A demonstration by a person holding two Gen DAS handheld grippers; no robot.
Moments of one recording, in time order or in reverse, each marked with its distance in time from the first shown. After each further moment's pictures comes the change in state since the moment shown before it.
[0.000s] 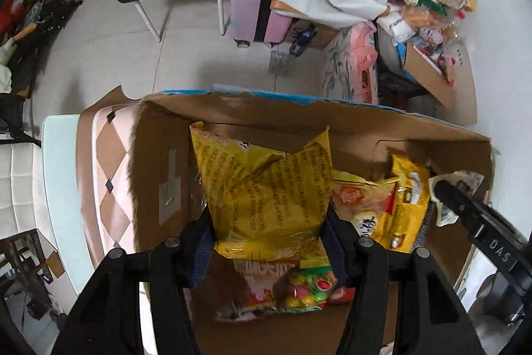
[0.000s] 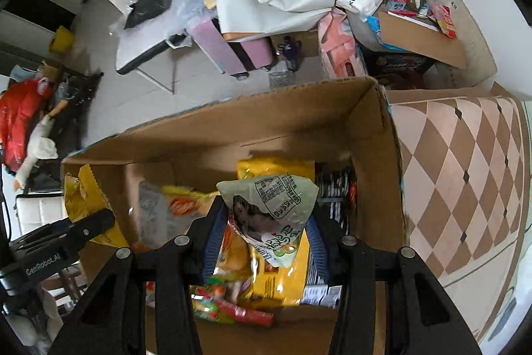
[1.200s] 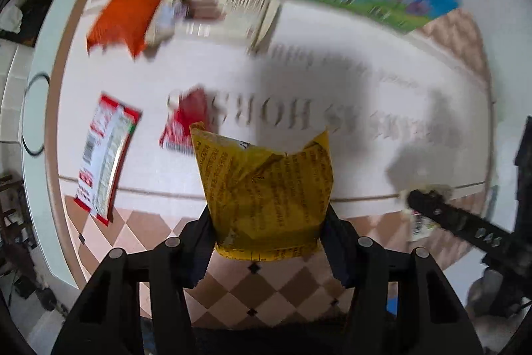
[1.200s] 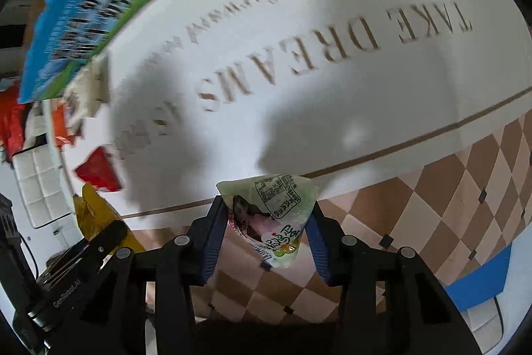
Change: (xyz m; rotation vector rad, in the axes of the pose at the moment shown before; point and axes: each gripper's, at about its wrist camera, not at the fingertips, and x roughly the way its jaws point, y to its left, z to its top) left arm 0.021 -0.037 -0.371 0.016 0.026 -0.044; right arm 0.006 -0.104 -0.403 0.209 0.215 0.099
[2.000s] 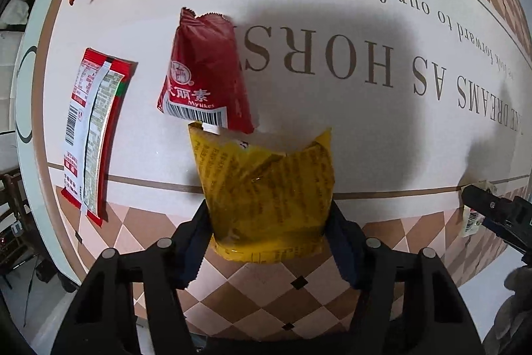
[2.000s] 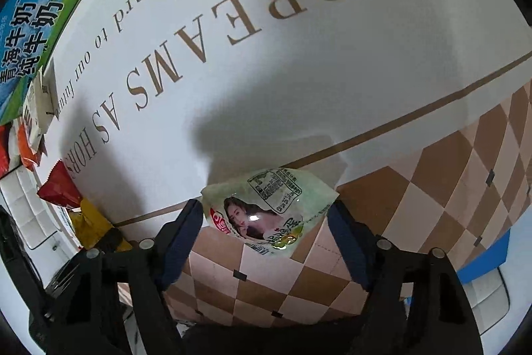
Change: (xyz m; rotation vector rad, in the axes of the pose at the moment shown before) left arm 0.110 0.014 -0.011 -0.016 0.137 0.166; right arm 0.050 -0.043 0.014 0.124 0.105 -0.111
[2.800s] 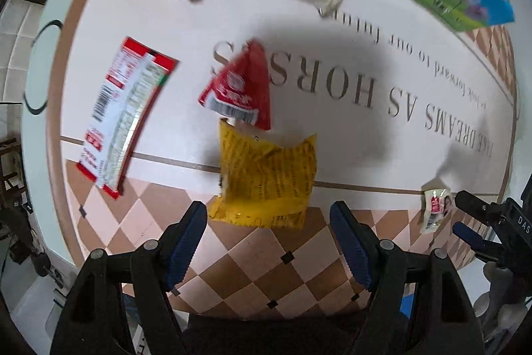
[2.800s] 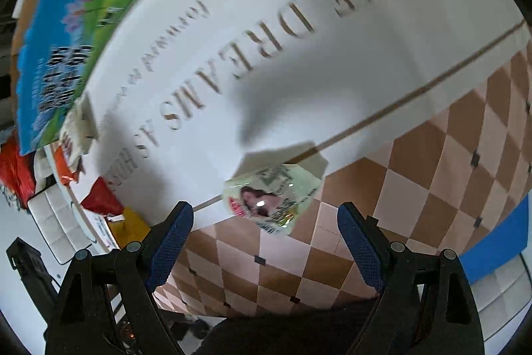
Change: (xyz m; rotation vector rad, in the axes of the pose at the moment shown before) left arm -0.051 0.053 -0.004 -0.102 -0.019 -0.091; right arm -0.042 -0.046 -0.006 0.101 -0.027 0.127
